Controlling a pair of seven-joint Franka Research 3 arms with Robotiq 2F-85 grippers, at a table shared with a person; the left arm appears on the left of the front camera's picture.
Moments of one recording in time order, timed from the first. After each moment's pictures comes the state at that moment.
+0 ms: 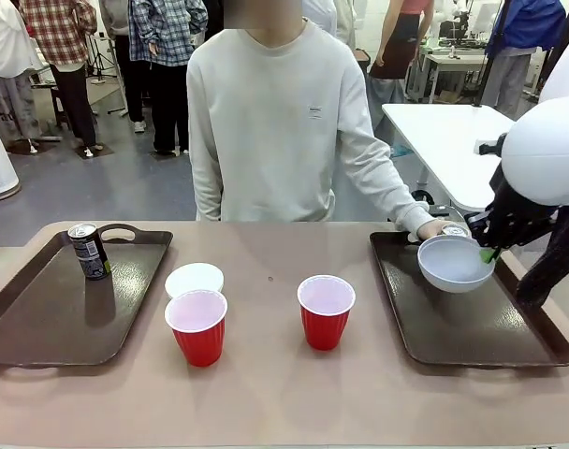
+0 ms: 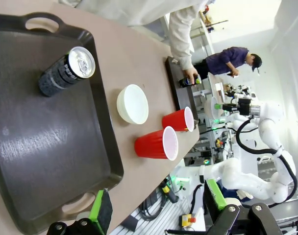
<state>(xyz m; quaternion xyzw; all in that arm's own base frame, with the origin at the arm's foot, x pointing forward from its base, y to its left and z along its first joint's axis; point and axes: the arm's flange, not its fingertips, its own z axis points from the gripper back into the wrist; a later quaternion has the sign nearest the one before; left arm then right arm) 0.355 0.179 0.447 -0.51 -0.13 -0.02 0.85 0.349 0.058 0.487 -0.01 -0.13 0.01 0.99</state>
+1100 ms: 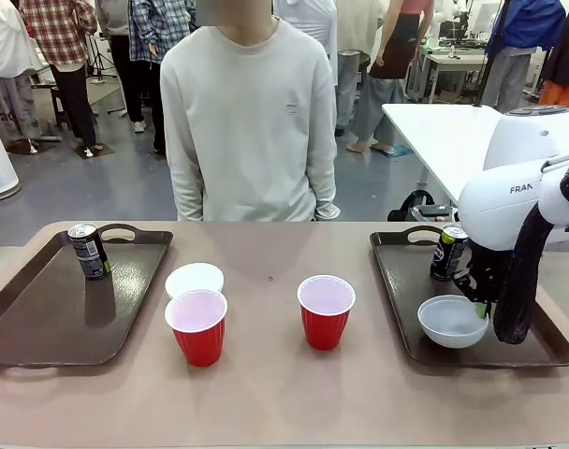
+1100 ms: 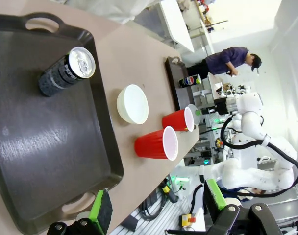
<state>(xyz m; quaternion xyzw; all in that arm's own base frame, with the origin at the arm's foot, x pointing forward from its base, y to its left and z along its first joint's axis) 0.355 0.179 0.447 -0.51 -0.13 -0.02 0.85 0.384 0.054 0.371 -0.06 0.00 -0.01 1.00</state>
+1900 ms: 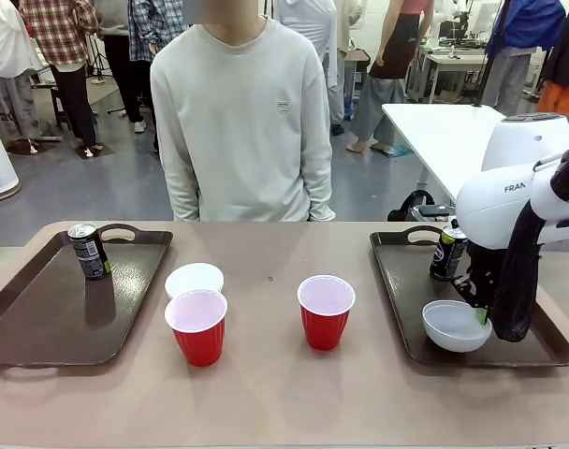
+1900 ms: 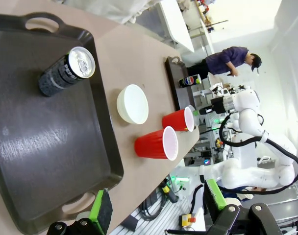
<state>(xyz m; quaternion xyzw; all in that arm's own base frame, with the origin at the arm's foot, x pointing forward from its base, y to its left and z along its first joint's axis) 0.355 0.179 0.447 -0.51 -0.13 -0.02 0.85 0.393 0.049 0.357 -0.05 0.03 0.02 1.00</state>
